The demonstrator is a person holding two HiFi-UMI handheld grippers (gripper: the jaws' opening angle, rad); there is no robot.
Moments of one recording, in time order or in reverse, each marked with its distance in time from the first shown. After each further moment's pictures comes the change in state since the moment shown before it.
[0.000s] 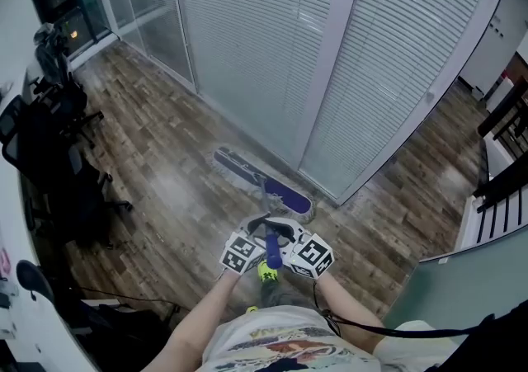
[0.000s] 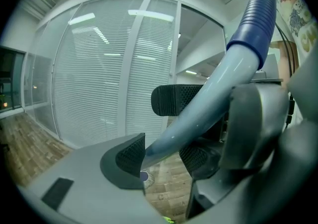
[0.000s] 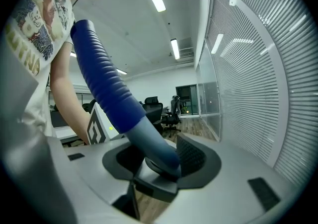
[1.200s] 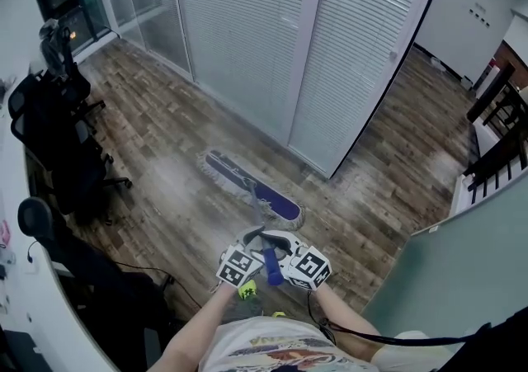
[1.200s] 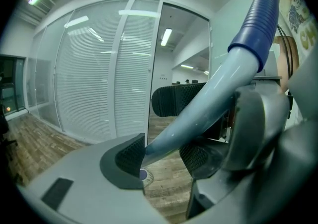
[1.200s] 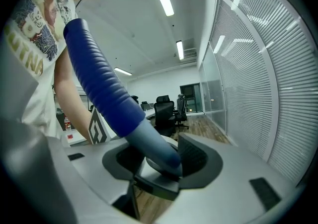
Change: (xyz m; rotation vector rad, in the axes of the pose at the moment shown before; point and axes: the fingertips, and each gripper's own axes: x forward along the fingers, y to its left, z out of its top) left arm -0.126 -0.257 -0.090 0.026 0.060 0.003; right arm -0.149 0.252 -0.062 0.033 0.003 0.023
